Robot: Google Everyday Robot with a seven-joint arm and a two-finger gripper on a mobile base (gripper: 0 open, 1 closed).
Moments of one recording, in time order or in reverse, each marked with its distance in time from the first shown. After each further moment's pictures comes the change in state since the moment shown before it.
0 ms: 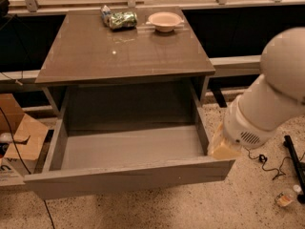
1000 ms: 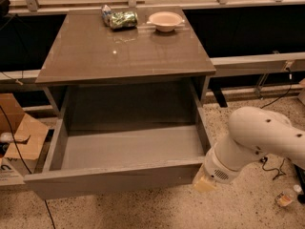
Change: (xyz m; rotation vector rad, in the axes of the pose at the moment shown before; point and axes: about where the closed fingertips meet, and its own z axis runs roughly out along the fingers) arm 0.042 0.016 0.164 -0.166 -0.030 0.145
